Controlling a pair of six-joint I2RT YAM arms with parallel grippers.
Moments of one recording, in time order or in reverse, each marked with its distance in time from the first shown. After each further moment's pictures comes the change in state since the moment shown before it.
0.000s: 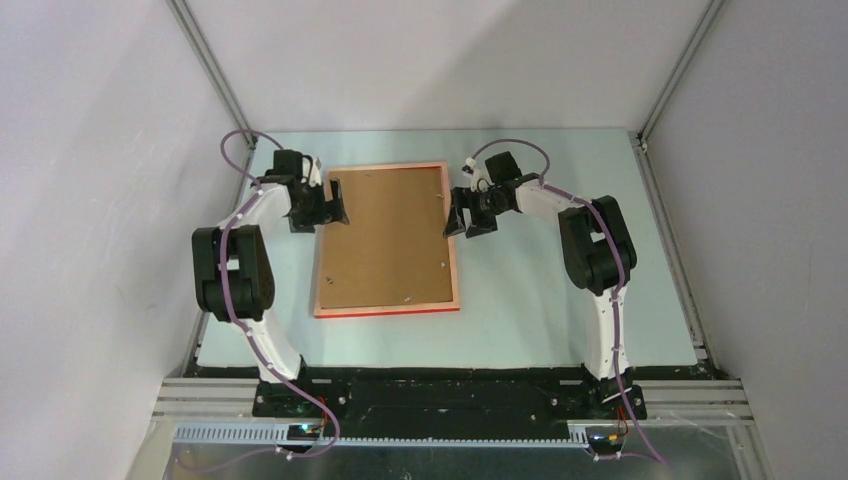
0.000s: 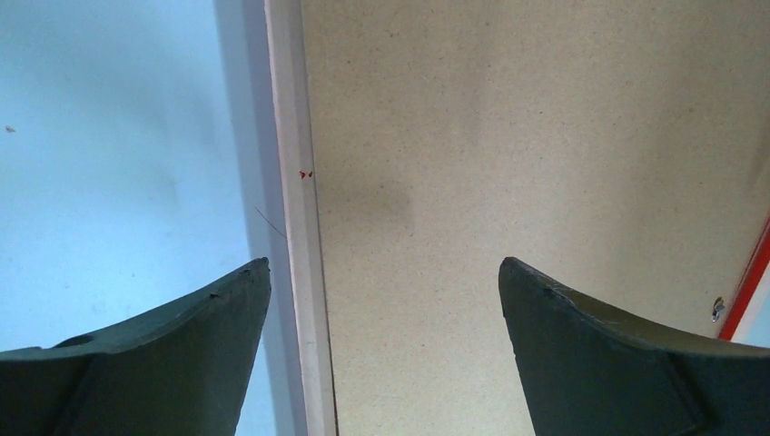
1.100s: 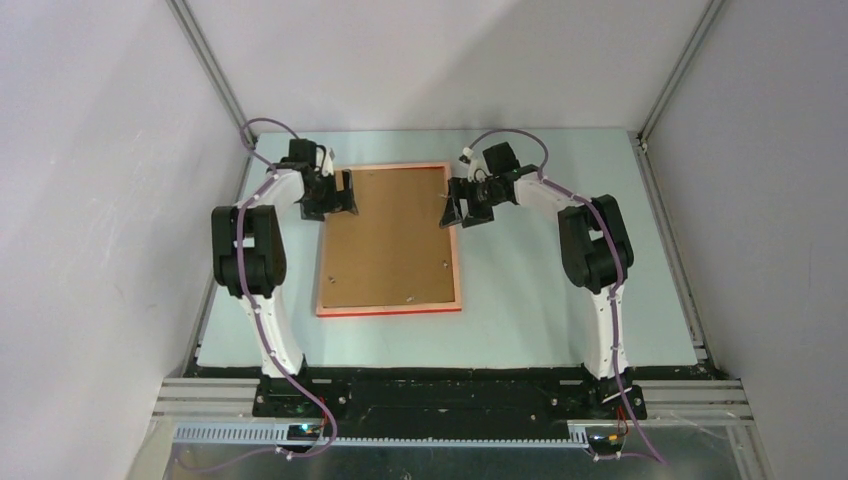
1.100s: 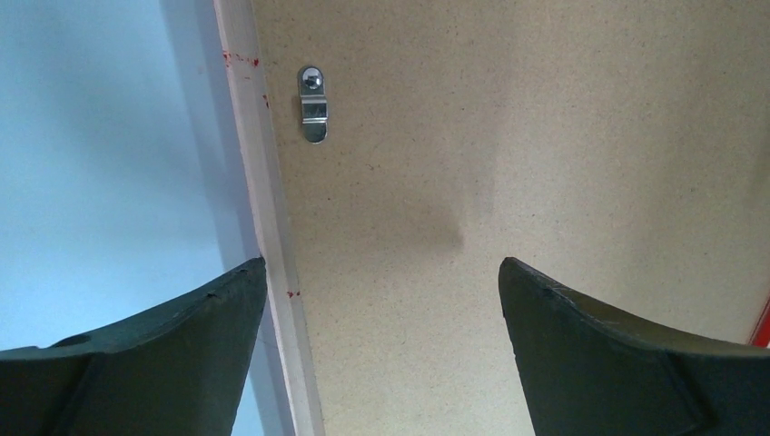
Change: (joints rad) left arm -0.035 0.200 0.200 -0.014 0.000 0.018; right arm 0.002 0.016 0.087 -0.029 -0.005 -0.010
